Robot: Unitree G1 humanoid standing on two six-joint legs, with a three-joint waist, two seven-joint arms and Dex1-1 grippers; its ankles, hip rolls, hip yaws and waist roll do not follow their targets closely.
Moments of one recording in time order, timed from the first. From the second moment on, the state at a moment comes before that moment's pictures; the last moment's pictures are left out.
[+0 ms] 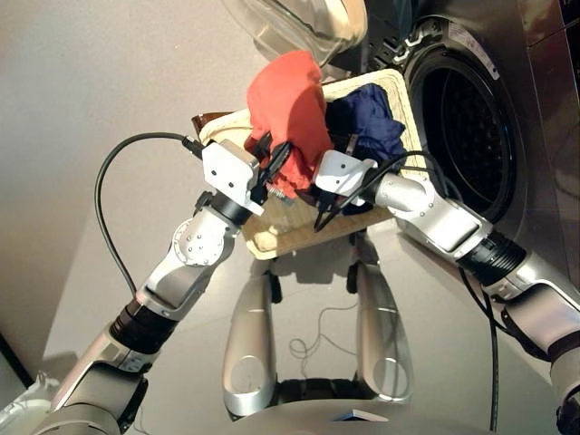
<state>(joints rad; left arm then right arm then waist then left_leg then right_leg) -0.39 0.60 -0.41 -0.25 -0.42 -0.22 -0.05 -0.85 -0.64 0.75 0.11 0.14 0.04 0.33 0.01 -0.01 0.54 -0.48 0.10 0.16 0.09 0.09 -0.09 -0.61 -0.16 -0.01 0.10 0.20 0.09</state>
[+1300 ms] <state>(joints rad) -0.42 0.56 -0.41 -0.25 -0.42 -0.21 0.00 -0.85 -0.52 0.65 0.13 0.02 0.00 0.12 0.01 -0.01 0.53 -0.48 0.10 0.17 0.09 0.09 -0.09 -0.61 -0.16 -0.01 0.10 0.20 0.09</state>
